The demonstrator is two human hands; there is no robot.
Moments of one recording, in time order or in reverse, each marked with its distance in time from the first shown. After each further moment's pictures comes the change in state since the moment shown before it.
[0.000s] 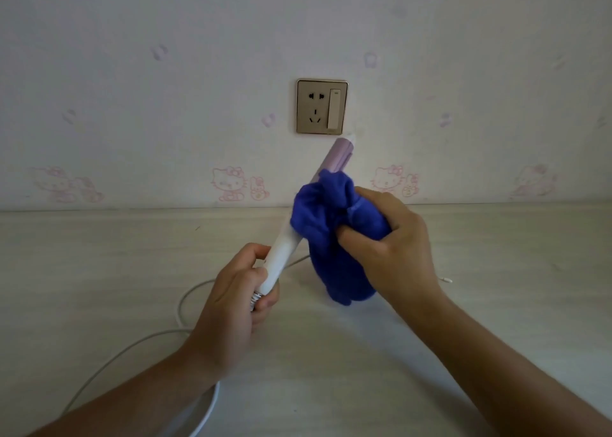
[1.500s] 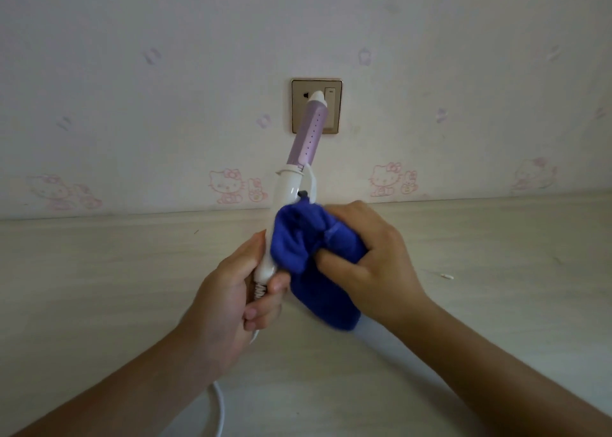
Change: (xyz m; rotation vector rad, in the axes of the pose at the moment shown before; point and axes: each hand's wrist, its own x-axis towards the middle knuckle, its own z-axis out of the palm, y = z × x) left_hand 0.002 0.035 0.009 -0.431 -0.151 -0.224; right_hand -0.008 -0.003 0.008 -0.080 -0.144 -0.130
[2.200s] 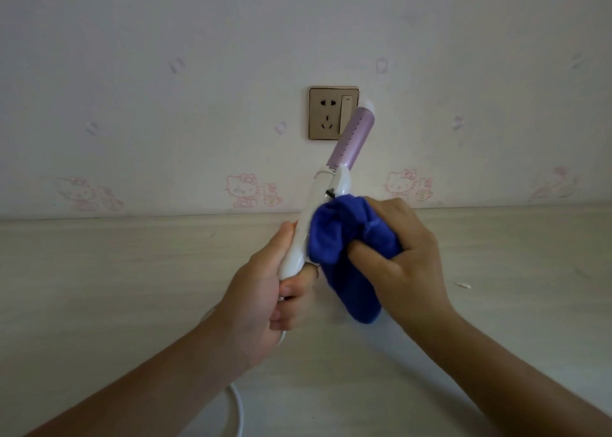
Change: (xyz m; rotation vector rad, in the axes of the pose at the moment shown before) left_hand 0.006 0.007 0.017 -0.046 0.051 -0.092; right_hand -0.003 -0.008 -0.002 0.114 0.138 0.032
